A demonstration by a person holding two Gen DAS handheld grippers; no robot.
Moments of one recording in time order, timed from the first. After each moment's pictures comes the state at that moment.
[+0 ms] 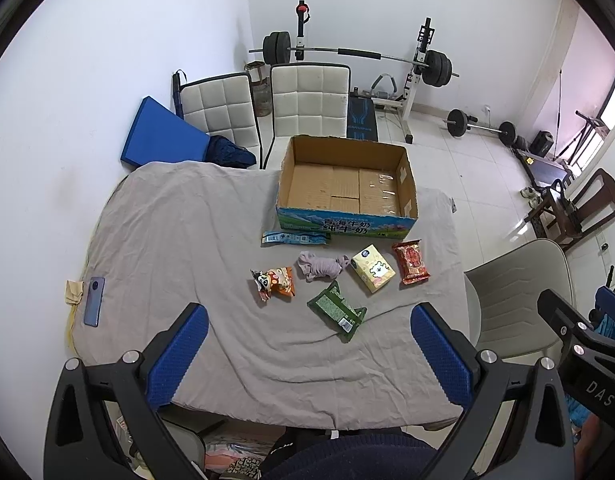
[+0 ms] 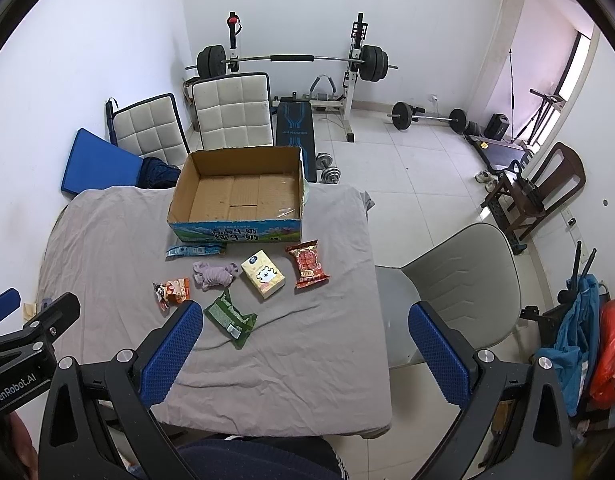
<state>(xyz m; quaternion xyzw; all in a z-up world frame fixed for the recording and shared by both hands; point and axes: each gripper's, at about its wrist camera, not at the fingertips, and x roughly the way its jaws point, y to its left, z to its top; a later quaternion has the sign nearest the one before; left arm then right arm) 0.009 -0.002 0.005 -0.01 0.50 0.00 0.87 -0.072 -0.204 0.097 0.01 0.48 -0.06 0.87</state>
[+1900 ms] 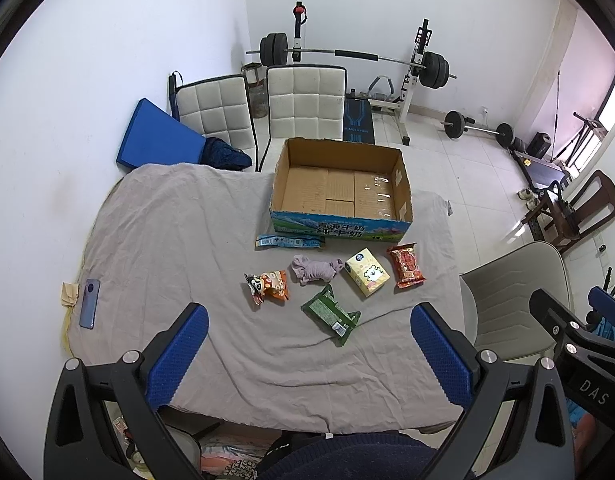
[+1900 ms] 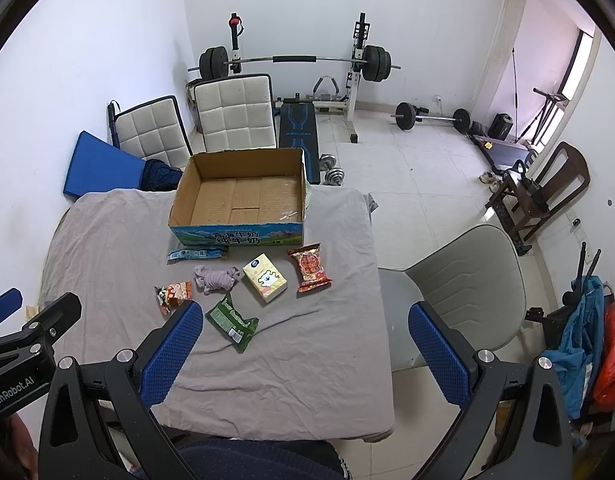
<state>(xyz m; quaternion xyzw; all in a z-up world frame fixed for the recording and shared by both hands) 0.019 -0.012 0.004 -0.01 0.50 0.00 0.86 -0.048 -0.204 0.090 0.01 0.49 -0.05 0.87</state>
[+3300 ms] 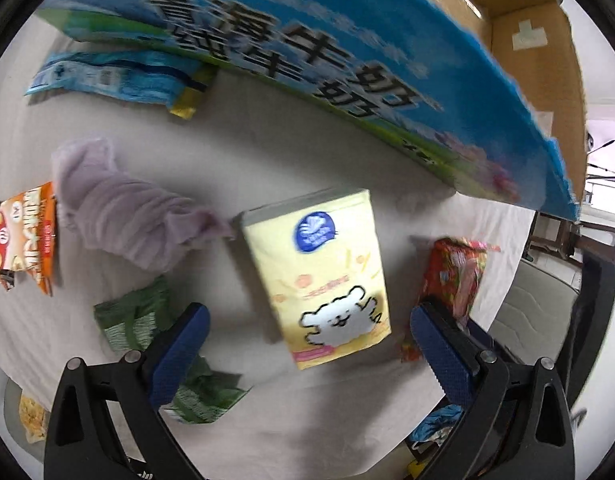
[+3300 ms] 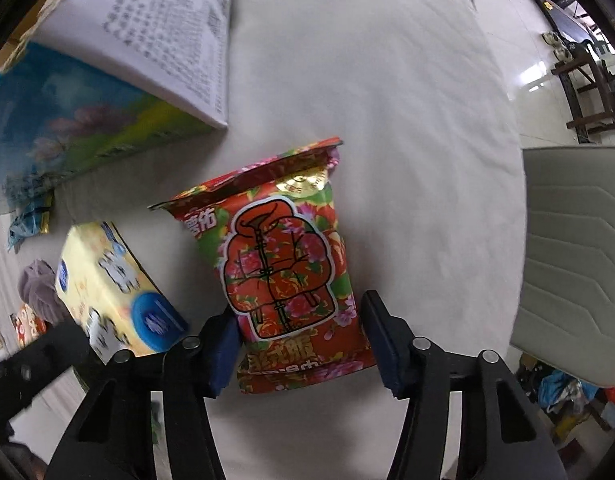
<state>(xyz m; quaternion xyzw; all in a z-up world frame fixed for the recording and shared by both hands) 0.259 -0.090 -0.402 -0.21 0.75 0.00 0.62 0.223 -0.307 -0.394 0.08 0.75 -0.03 0.66</state>
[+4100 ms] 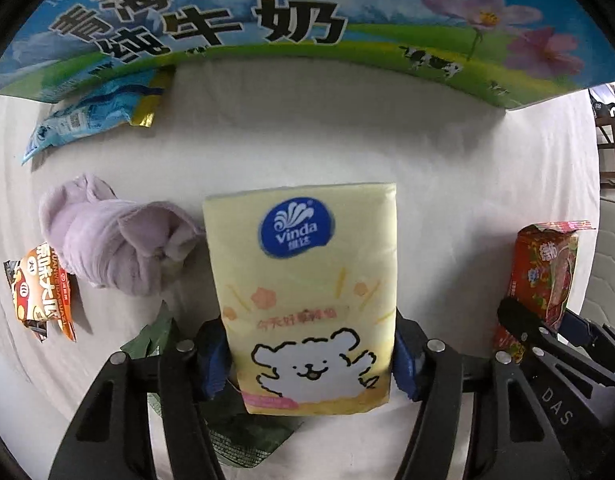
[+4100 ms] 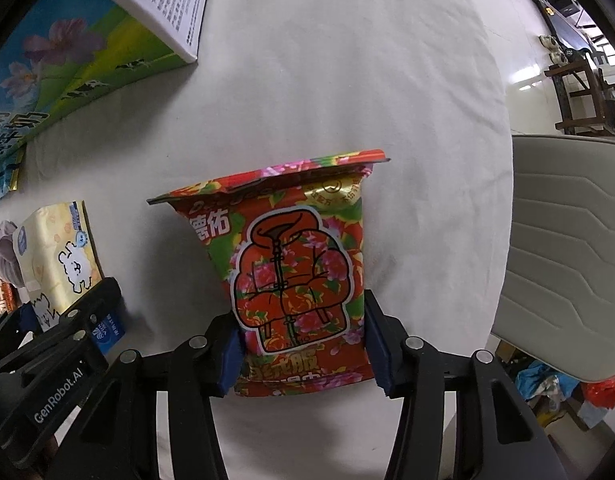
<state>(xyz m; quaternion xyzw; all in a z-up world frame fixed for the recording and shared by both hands) 0.222 -0.101 -0.434 -0.01 0.75 0.01 0.67 0.197 -0.298 -0.415 0.03 0.77 -0.04 0.64</state>
